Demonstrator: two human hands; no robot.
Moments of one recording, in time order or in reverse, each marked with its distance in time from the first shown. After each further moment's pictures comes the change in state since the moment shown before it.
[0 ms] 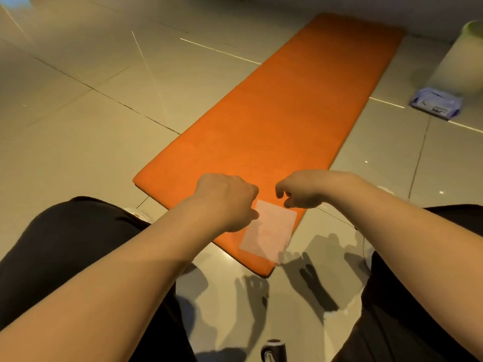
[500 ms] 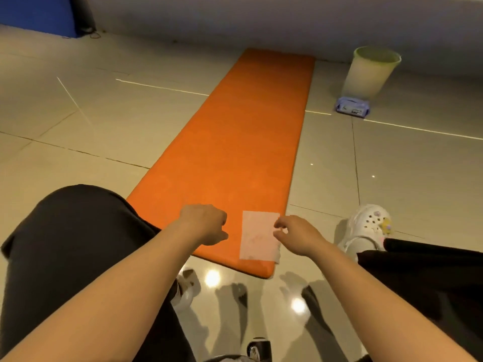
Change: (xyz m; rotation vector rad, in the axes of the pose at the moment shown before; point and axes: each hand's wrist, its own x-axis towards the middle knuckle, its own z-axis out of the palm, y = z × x) left_hand 0.012 -0.062 0.060 0.055 -0.080 0.144; right_hand -0.011 -0.085 0.105 0.779 0.416 0.457
